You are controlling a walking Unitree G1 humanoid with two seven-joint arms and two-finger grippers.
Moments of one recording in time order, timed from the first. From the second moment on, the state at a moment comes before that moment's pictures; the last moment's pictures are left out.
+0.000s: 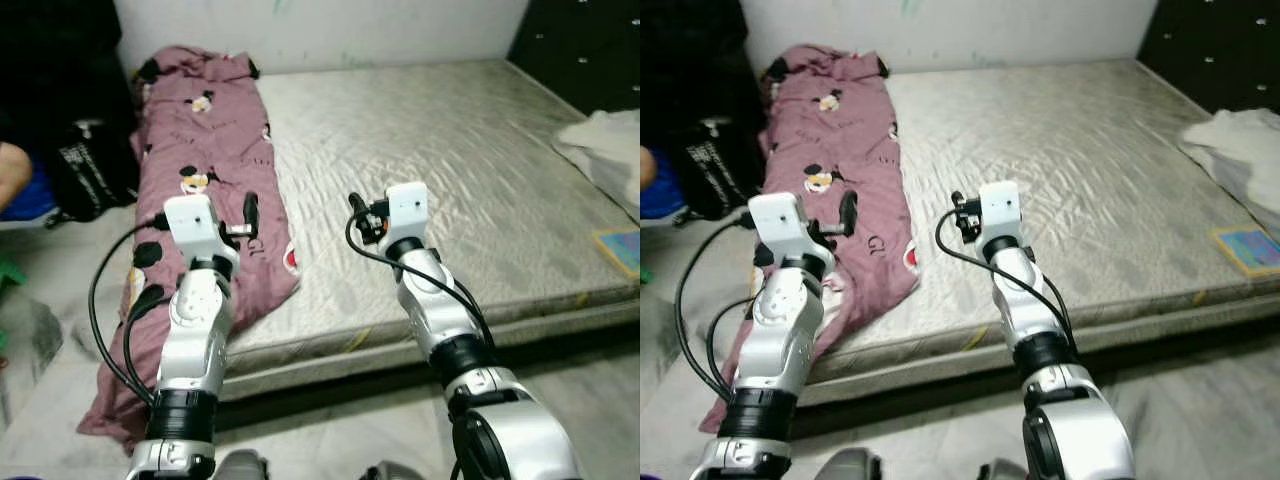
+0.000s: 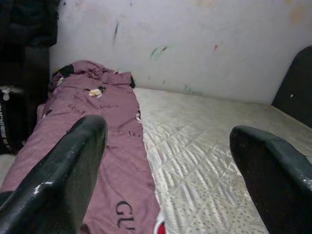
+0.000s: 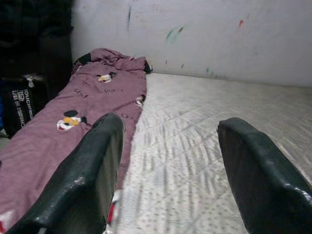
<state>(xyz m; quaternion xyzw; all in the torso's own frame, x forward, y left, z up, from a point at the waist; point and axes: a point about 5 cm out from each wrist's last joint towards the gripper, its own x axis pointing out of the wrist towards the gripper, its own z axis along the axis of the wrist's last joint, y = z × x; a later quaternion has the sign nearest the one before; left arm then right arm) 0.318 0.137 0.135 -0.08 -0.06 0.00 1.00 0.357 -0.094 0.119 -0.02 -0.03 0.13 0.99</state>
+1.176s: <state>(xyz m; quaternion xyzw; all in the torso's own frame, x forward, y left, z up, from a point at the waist) 0.315 0.139 0.140 -0.09 -0.08 -0.03 0.99 0.358 -0.082 0.123 -0.03 -0.04 0.14 0.99</state>
